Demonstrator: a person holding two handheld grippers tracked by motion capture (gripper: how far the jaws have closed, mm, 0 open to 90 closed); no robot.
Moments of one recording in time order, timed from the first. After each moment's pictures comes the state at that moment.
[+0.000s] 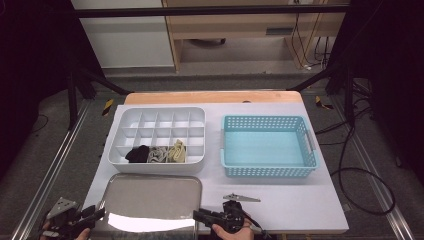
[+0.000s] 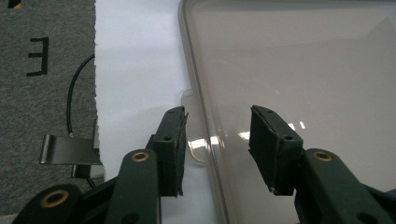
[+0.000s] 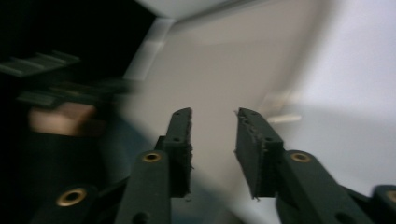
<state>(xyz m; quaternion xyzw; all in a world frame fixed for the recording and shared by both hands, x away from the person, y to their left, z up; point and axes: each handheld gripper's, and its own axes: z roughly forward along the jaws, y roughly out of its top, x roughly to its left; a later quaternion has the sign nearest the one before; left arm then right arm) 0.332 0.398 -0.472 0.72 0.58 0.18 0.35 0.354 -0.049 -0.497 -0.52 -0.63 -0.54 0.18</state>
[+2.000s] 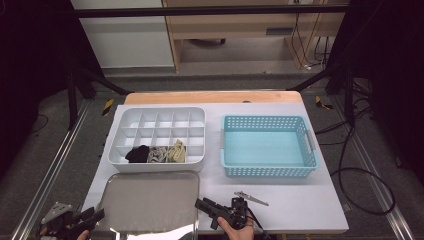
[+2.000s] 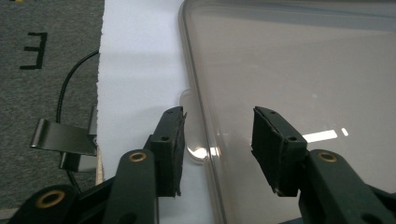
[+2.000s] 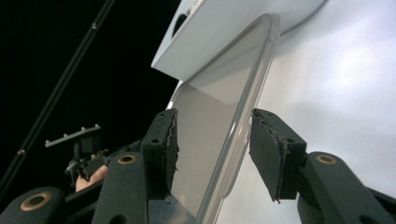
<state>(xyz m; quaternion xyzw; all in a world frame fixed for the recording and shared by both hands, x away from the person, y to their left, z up) 0.323 0.400 -0.477 0.68 0.60 0.17 0.38 0.362 -0.059 -0.507 -0.55 -0.54 -0.62 0.15</state>
